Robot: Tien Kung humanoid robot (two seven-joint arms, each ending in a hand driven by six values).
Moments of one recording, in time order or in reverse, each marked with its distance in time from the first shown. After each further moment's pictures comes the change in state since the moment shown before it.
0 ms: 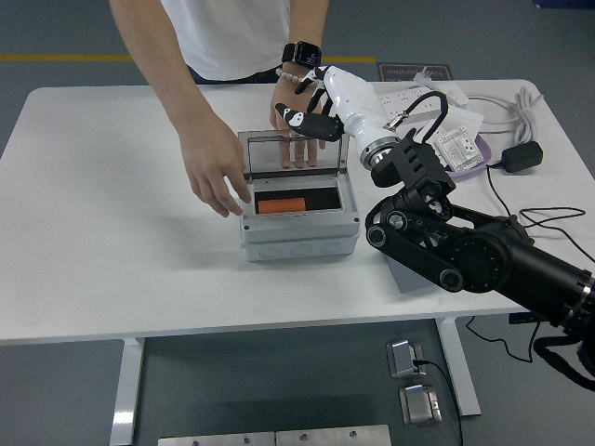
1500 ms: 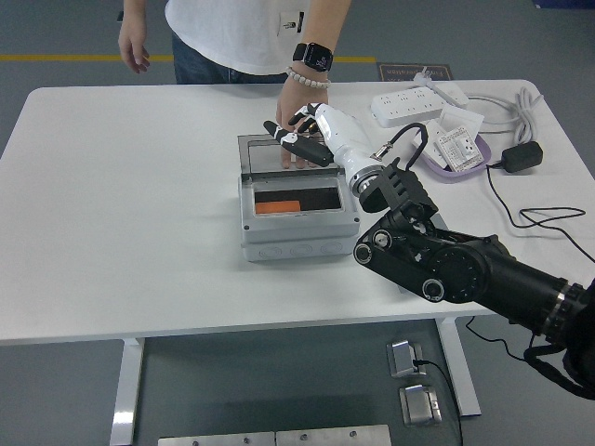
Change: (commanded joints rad) left arm -0.021 0.000 0.029 0.000 -0.019 -0.003 -0.007; right arm -0.011 0.052 -0.119 -0.104 0.128 -0.042 0.055
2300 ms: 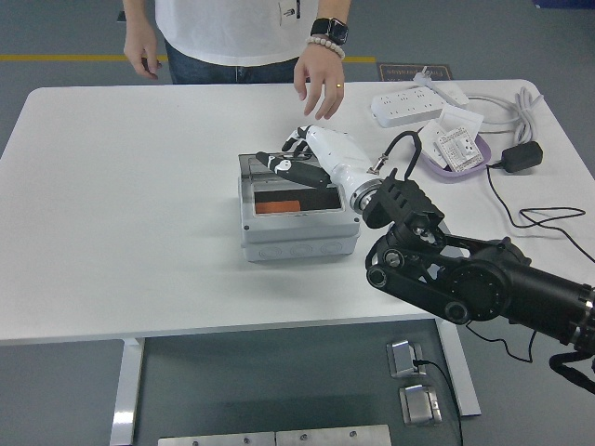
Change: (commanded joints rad) left arm 0.011 -0.002 0.019 0.000 -0.034 0.011 -0.008; right arm -0.017 -0.093 -0.045 0.203 -0.092 0.125 -0.121
